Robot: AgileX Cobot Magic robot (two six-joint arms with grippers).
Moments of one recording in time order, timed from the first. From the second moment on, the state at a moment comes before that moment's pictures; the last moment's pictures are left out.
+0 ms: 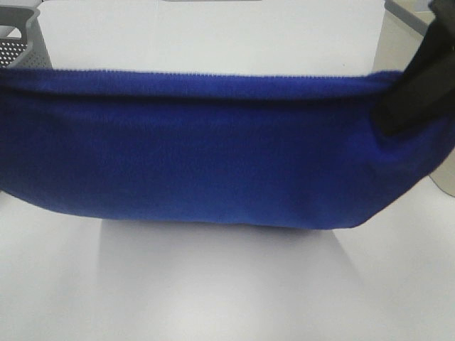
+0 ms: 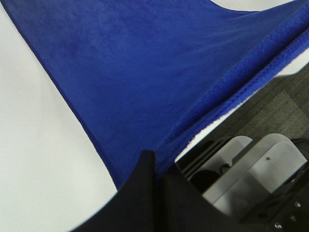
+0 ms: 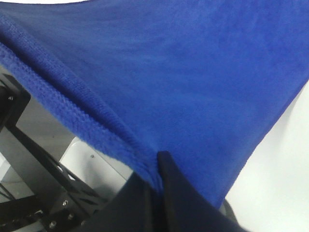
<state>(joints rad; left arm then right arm) -0.38 1.11 -1.17 -0.29 1.20 0.19 0.30 1.18 -1.11 0.53 1.21 -0.26</state>
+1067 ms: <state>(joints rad) -0.38 1.20 -0.66 -0.48 1.17 0.14 0.30 1.28 -0.52 0.67 1.14 -0.31</state>
